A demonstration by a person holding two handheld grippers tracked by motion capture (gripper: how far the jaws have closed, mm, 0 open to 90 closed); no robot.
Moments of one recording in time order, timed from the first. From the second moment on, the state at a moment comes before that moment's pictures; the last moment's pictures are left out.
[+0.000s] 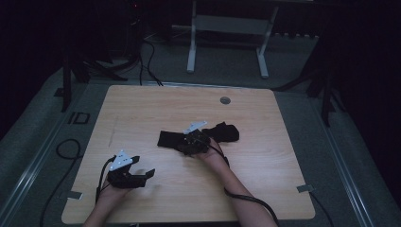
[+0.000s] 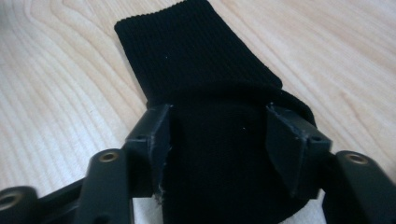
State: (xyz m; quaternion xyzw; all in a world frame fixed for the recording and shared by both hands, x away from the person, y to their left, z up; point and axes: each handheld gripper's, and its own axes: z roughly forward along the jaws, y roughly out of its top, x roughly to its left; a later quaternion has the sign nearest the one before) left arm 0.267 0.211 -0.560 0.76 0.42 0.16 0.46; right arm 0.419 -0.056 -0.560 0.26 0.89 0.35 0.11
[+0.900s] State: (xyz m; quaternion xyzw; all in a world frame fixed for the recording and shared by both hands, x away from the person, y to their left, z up) left arm 0.250 0.173 -0.542 0.79 0.35 0.15 0.49; right arm 0.326 -0.156 -0.533 0.20 0.91 0.35 0.07
